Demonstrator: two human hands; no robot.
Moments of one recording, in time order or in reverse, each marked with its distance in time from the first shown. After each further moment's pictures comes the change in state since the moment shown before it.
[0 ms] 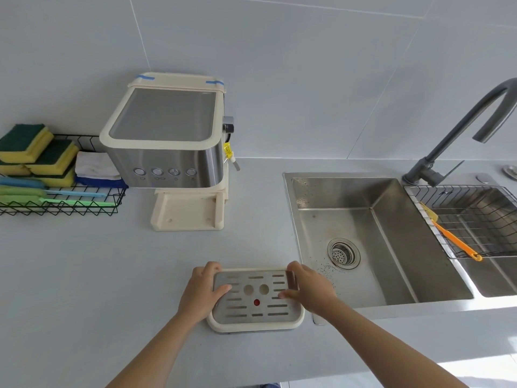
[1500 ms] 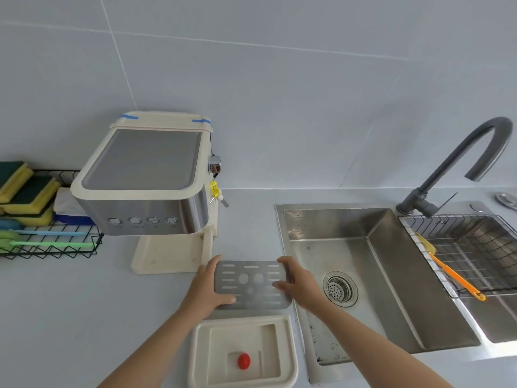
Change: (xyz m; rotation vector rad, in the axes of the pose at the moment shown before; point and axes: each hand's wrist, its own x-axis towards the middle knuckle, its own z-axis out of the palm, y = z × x) left_hand 0.078 0.051 -0.021 -0.161 -0.060 0.028; right_hand 0.076 0.008 -0.047 0.507 0.141 -0.037
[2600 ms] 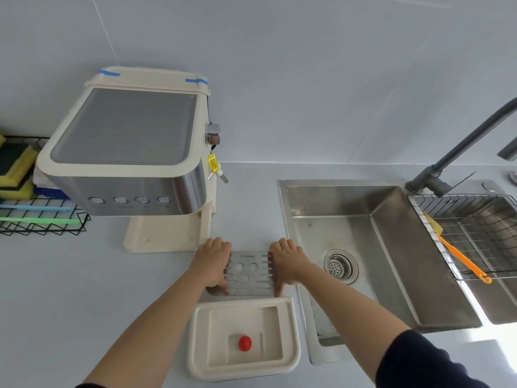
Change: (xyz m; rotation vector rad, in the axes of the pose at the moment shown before) left_hand 0.052 -0.009 0.014 0.884 -0.250 0.167; right_hand 0.037 -0.011 0.020 -0.914 -0.382 -0.049
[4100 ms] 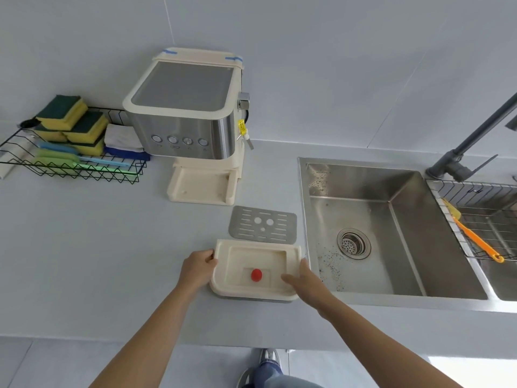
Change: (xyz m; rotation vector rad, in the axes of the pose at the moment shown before) left_hand -0.153 0.021 0.048 -0.871 0.249 -0.541; right_hand -0.131 -0.038 0.080 1.153 0.022 0.184
